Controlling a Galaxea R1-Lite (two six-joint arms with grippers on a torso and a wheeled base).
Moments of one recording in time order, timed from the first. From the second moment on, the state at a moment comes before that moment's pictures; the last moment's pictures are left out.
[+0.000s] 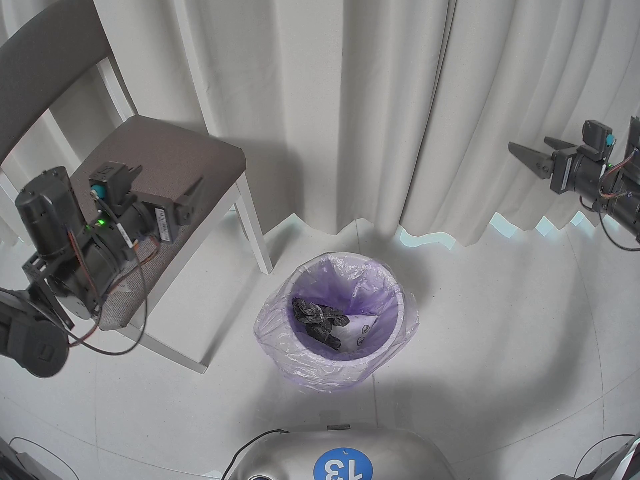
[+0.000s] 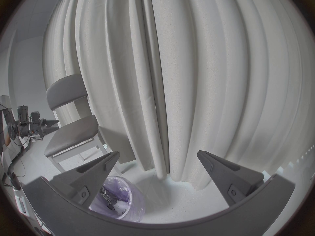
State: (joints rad) left arm -0.31 1.50 -0.67 -0.92 0.17 0.20; right arm 0.07 1.51 -0.97 -0.59 0.29 -0.04
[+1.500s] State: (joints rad) left arm -0.15 0.36 -0.86 0.30 0.22 0.20; right arm 0.01 0.30 -0.79 0.08 0.29 0.03
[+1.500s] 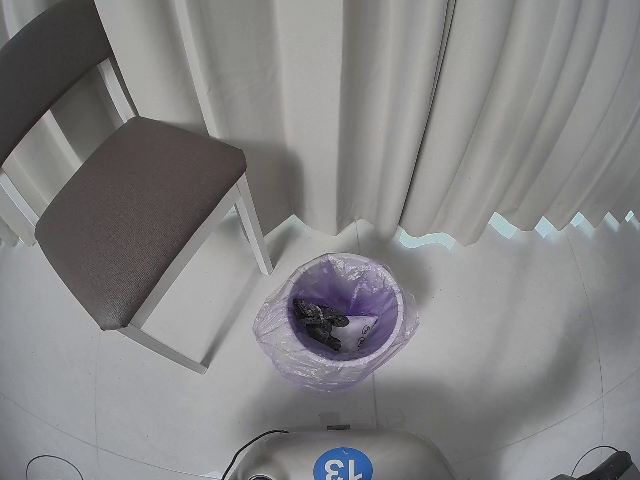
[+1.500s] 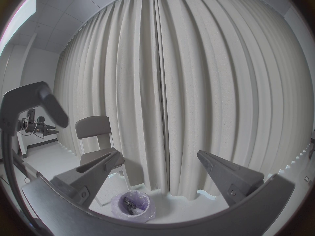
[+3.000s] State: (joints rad) left arm -0.17 0.22 -1.05 0.56 0.40 0.33; right arm 0.00 0.01 -0.47 -0.19 0.25 0.02
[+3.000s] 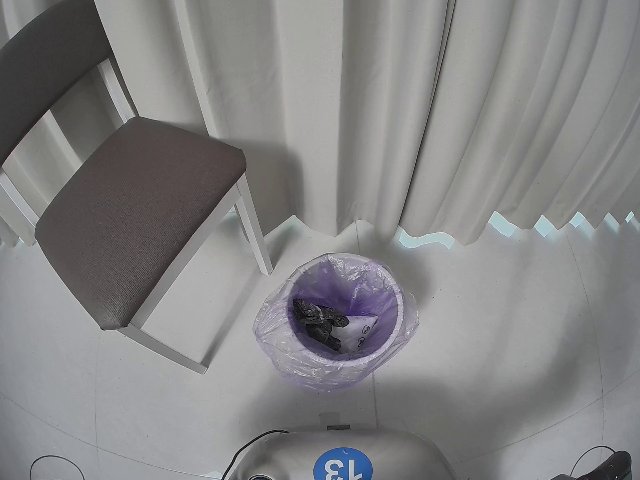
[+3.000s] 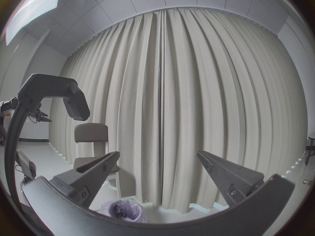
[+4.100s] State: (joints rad) left arm 0.00 0.02 -0.87 0.59 0.37 0.31; right arm 0.00 0.01 -0.18 -0.35 0.26 0.04
